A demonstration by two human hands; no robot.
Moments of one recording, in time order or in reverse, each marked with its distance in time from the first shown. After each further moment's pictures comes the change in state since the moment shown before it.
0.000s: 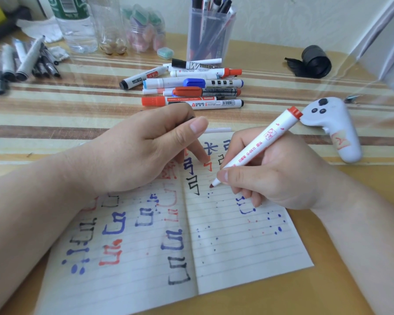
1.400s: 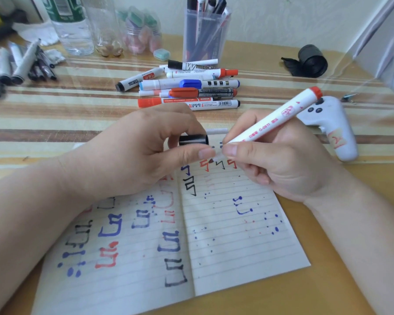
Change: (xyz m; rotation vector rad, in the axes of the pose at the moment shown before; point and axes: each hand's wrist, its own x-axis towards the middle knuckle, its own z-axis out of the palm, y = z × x) left_hand 0.008 -0.007 -0.013 0.405 -0.067 0.262; right_hand 0.011 0.014 -0.004 0.391 0.067 -0.132
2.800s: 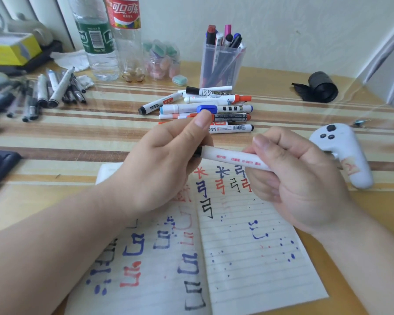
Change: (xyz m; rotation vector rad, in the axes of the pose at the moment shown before) left_hand 0.003 0.016 0.005 -0.635 0.277 -0.412; right_hand 0.000 -0.003 0.013 0.235 0.066 -0.106
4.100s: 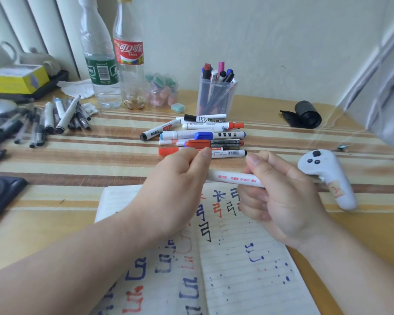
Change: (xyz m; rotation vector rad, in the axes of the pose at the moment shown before) left_hand 0.003 0.009 0.015 0.284 0.163 -0.136; right_hand 0.009 -0.006 0.012 0.136 0.179 0.128
